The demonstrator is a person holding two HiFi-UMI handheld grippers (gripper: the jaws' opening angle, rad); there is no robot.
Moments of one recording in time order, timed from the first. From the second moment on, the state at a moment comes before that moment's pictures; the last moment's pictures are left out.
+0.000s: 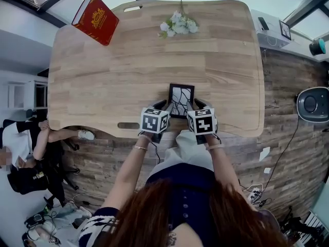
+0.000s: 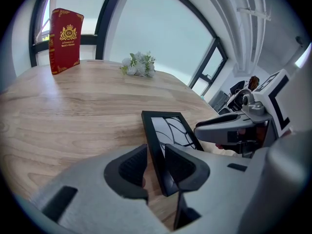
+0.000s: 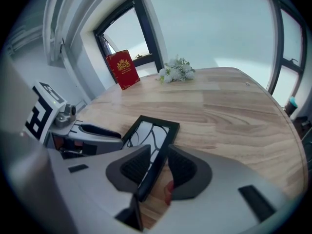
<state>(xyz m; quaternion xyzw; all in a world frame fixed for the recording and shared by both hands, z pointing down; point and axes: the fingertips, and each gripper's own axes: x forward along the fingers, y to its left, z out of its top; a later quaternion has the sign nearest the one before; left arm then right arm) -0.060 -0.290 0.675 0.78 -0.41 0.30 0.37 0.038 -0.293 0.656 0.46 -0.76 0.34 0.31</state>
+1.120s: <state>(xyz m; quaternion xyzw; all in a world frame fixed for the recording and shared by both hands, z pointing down) -0.056 -0.287 0.678 0.77 -0.41 0.28 0.40 0.037 -0.289 0.672 0.47 -0.74 0.39 0.29</state>
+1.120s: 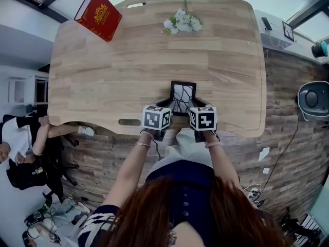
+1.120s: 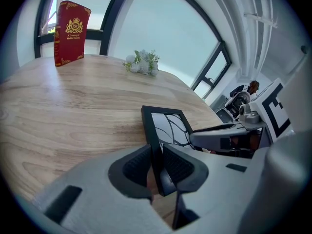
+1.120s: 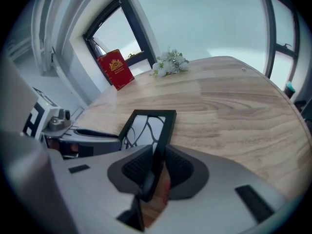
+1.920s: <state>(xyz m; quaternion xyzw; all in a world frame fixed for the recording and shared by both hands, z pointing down) -0.060 -0.280 0.628 0.80 -0.44 0.24 0.33 0.035 -0.279 0.620 0.51 -0.76 0.32 0.25</state>
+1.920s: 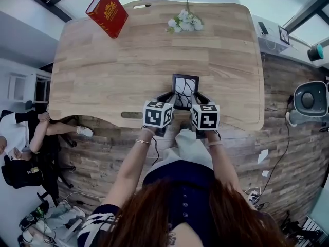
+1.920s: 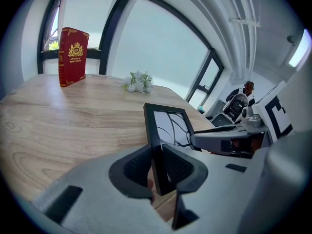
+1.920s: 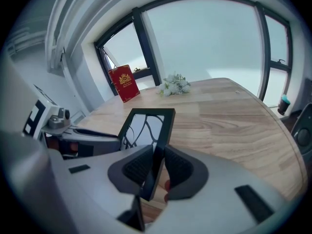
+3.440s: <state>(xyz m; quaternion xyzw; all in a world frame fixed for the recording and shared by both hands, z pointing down) -0.075 -0.172 0.531 0.85 -0.44 0.17 0.23 0.020 -0.166 0.520 0.55 -0.79 0.20 0.19</state>
